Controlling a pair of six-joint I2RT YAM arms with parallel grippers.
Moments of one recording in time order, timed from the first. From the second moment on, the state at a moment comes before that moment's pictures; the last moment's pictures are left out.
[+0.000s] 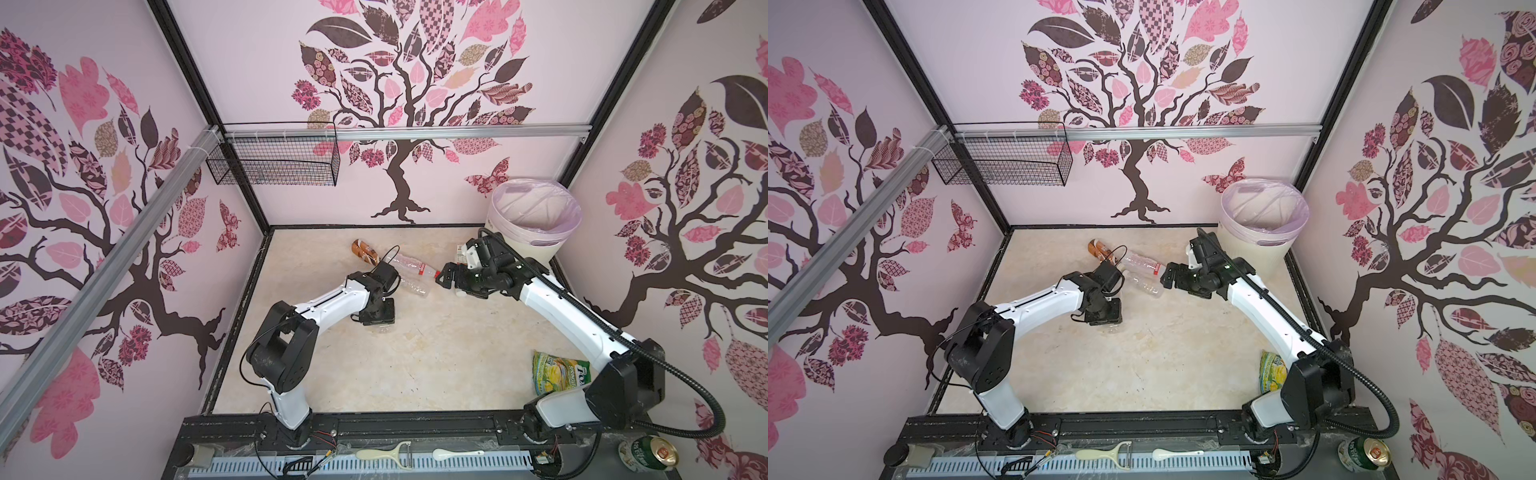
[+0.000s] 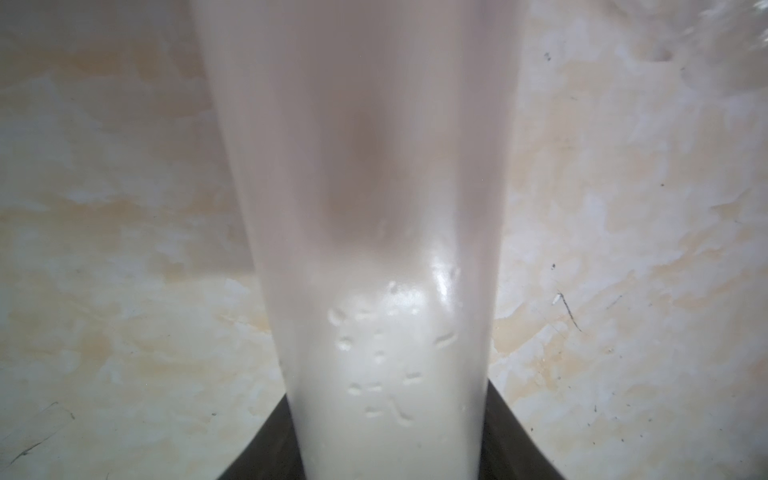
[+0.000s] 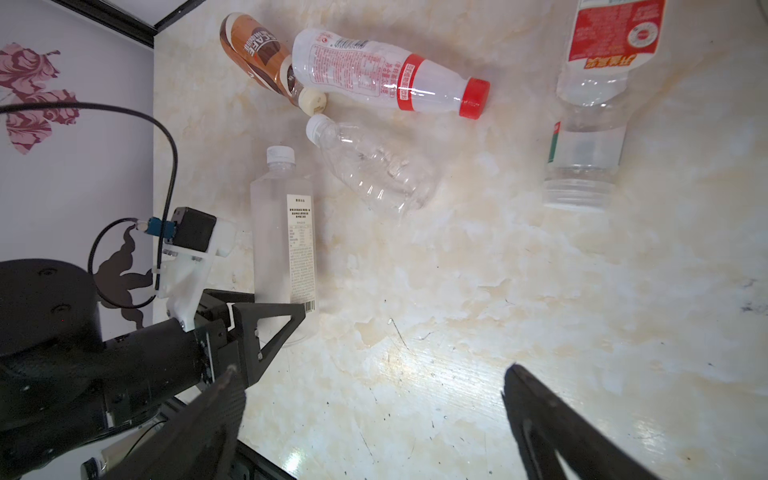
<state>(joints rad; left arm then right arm) -0.61 1.73 1.22 -0.80 0.07 -0.59 0.41 1.44 1.27 -0.72 -0.27 0.60</state>
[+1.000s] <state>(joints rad) -0.62 1.49 1.20 -0.50 0.42 -0.63 0.37 1.66 1.53 -0.60 -0.47 0.83</state>
